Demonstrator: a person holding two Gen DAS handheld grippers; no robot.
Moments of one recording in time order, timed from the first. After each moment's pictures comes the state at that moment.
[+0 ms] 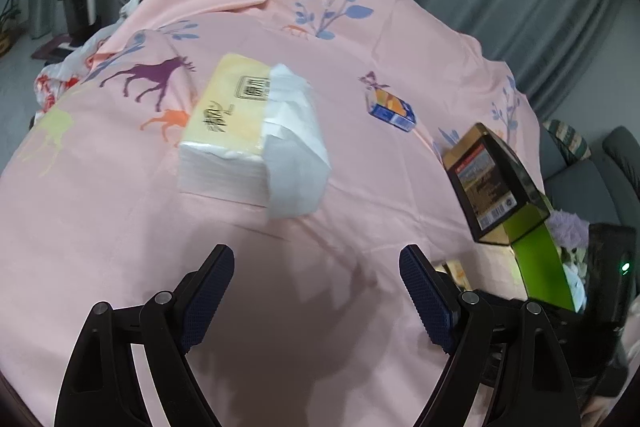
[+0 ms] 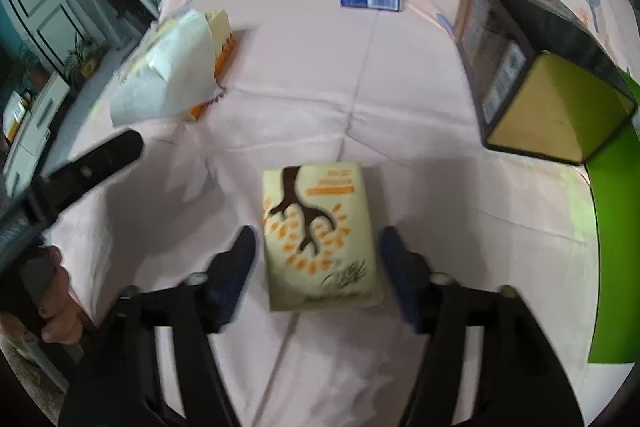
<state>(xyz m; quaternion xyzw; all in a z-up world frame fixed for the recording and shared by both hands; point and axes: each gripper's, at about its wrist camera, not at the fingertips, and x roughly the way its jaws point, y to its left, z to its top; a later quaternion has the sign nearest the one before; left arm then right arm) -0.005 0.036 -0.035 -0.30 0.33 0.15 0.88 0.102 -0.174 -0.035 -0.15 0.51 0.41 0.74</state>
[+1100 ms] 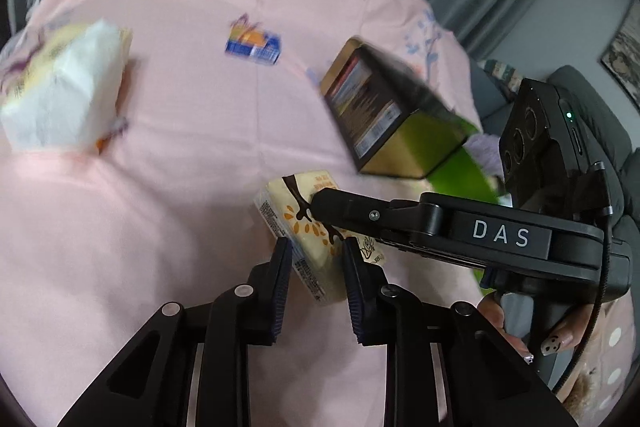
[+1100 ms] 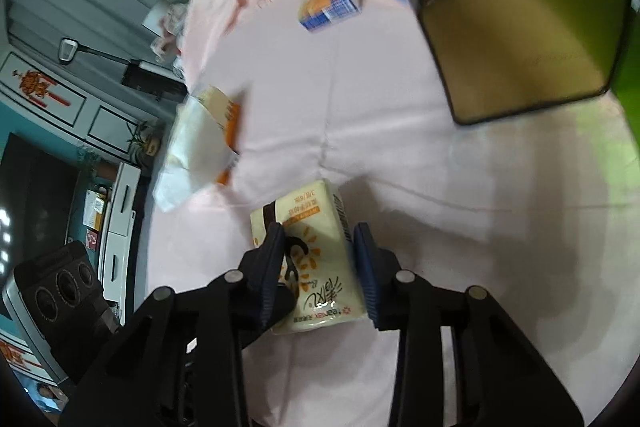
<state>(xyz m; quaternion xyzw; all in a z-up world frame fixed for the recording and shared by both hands) 0.042 -0.077 -0.024 -0.28 0.36 0.02 0.89 0.164 -0.216 -0.034 0.06 0.57 0.46 0.68</state>
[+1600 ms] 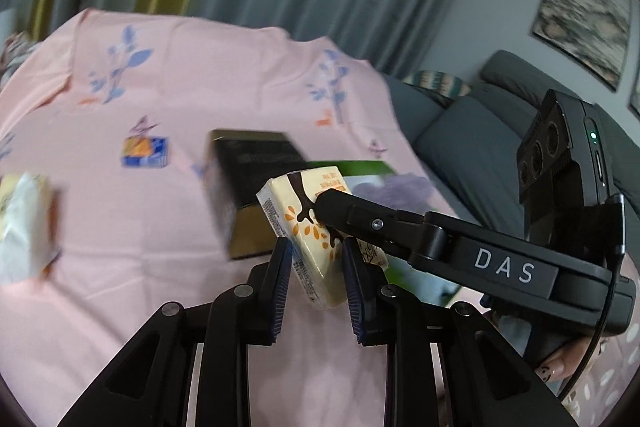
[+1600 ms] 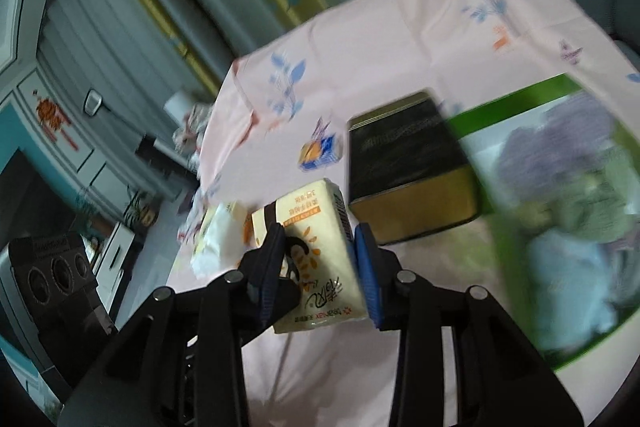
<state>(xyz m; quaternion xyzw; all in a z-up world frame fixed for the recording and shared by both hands) 0.082 -0.163 0.074 -0.19 0.28 -0.05 0.94 0.183 -0.325 0.068 0.12 0.41 0.43 0.80</state>
